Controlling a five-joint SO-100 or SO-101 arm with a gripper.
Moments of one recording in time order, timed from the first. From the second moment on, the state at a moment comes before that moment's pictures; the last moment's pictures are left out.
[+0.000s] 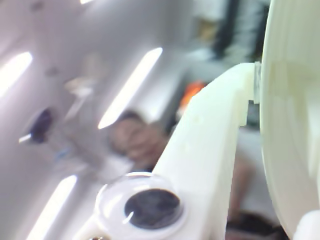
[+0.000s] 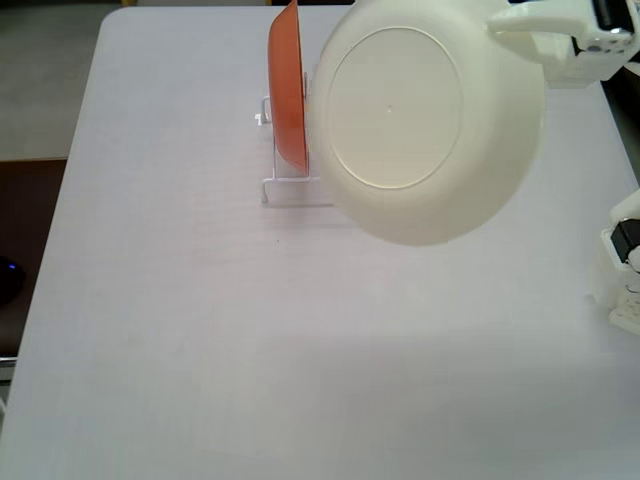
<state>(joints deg) -15.2 127.6 65.4 32.3 -20.3</state>
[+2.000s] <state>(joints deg) -13.1 98.8 64.2 -0.2 -12.4</state>
